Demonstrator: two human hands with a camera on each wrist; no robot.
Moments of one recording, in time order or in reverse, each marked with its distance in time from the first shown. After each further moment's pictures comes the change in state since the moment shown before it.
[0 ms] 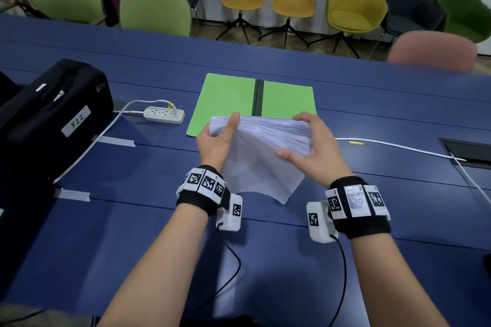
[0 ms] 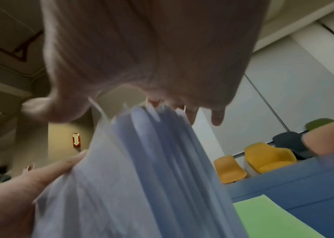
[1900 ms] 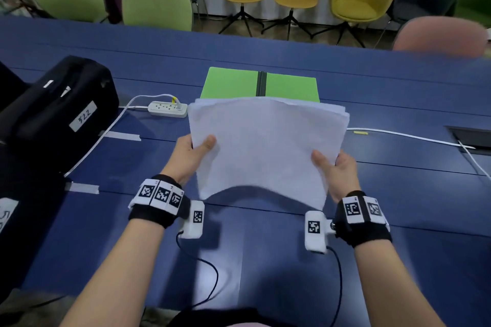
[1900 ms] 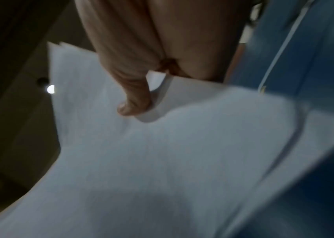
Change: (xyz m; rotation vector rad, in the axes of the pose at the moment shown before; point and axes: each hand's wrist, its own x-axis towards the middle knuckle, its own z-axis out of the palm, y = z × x) left_hand -0.009 -0.005 -0.081 0.167 -0.357 0.076; right_hand -0.036 0.071 0.027 0.855 0.187 0.374
